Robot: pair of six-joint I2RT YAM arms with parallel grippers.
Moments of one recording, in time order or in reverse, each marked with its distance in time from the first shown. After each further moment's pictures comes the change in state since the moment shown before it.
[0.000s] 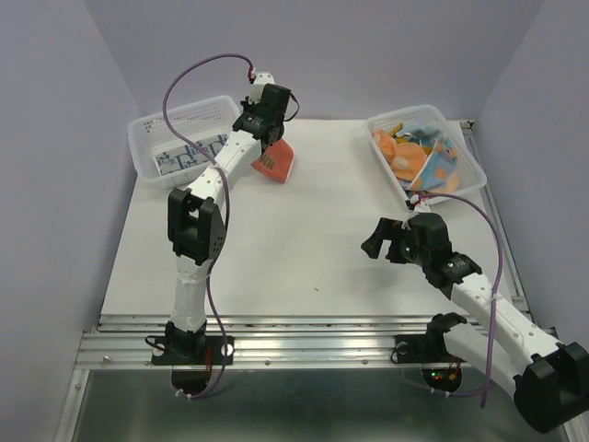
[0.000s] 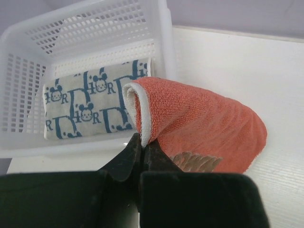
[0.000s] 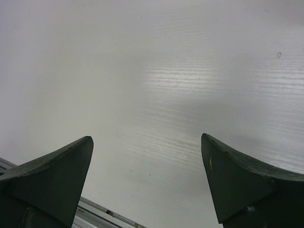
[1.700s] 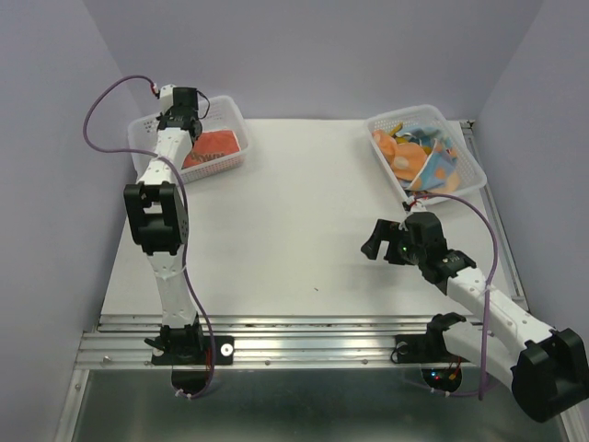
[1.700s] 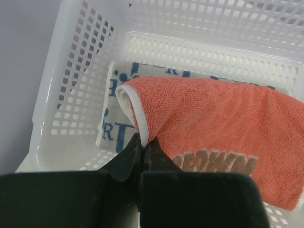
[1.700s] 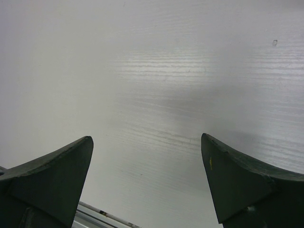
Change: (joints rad) left arm 0.453 -0.001 -0.125 0.056 0.200 -0.107; right arm 0.000 0.073 0.000 0.000 0.029 0.000
